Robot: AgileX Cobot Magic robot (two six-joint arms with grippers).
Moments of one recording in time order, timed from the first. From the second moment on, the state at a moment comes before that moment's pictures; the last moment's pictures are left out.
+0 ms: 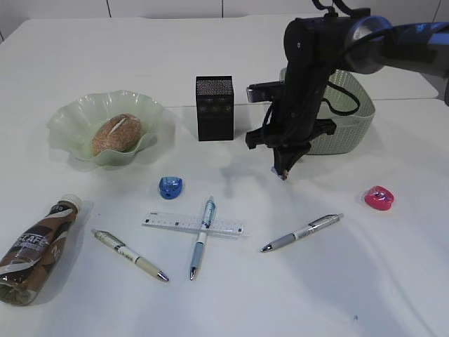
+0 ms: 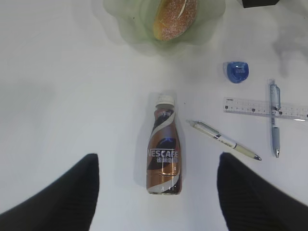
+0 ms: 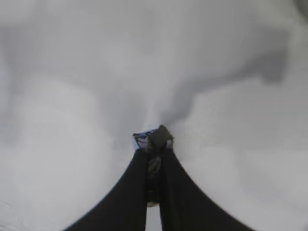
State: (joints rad) left arm -0.05 1.23 -1.42 -0.10 1.26 0.00; right arm 0.29 2.36 -2.00 0.06 1.21 0.02
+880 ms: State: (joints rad) left arm -0.05 1.23 -1.42 -0.10 1.26 -0.01; right arm 0.29 2.34 -2.34 0.05 1.23 0.04
